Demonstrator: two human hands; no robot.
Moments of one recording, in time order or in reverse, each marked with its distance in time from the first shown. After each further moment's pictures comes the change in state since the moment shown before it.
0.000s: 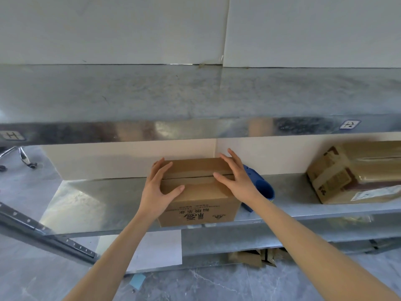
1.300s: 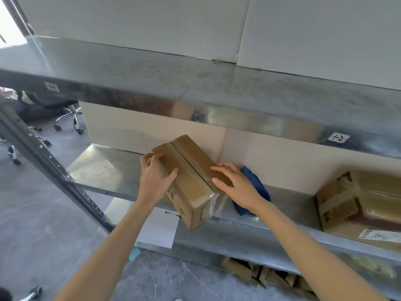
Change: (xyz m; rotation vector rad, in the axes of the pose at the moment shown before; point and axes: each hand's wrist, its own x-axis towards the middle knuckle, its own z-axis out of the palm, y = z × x) left_hand -0.037 0.029 0.031 0.169 0.384 -0.266; right_hand -0.014 0.009 -0.036 -0.241 -0.323 -0.268
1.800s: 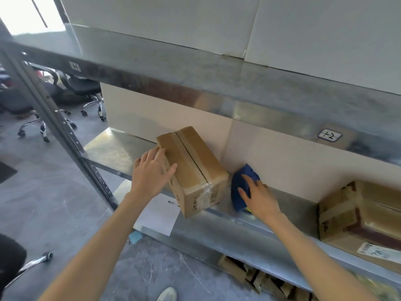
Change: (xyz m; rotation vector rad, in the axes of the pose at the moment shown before) left_hand -0.040 0.017 -0.015 0.575 0.017 0.085; right_hand -0.038 0.080 -0.010 -0.550 -0.002 0.228
